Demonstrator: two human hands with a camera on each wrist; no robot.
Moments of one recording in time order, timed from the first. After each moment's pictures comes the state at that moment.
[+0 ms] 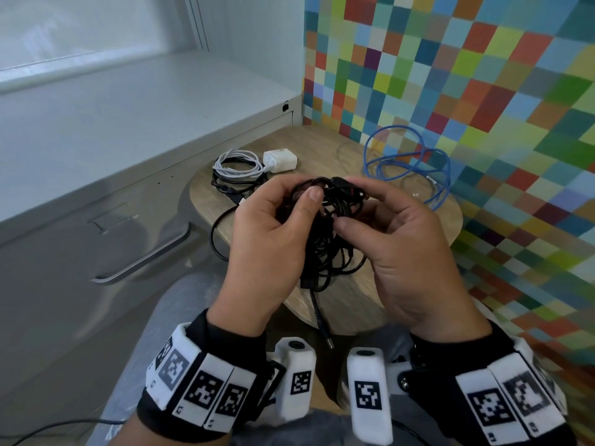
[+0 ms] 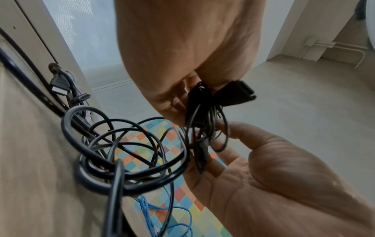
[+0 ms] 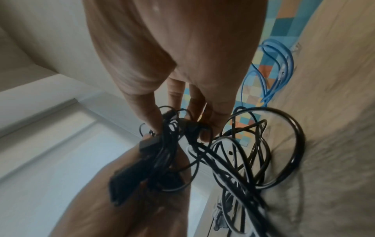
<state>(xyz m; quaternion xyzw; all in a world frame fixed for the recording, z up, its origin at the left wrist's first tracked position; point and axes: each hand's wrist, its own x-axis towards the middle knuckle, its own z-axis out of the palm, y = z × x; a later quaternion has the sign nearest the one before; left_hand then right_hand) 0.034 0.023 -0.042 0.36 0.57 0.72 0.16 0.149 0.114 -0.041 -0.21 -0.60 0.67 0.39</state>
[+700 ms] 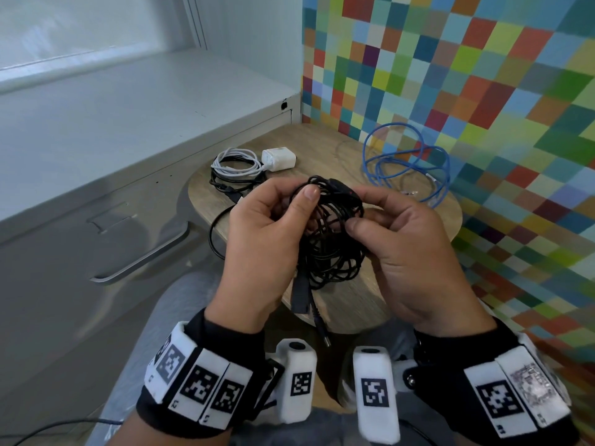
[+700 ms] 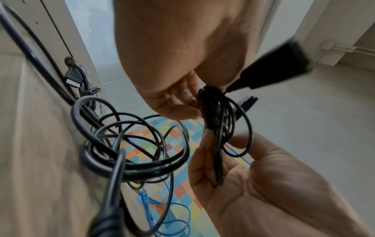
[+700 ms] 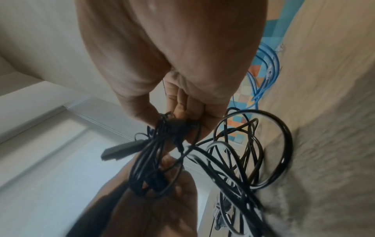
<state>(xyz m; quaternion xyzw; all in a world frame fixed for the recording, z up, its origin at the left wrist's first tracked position) 0.036 0.026 -0.043 0.31 0.54 0.76 0.19 0.152 0.117 -0.042 -0.21 -0.57 0.71 0.36</state>
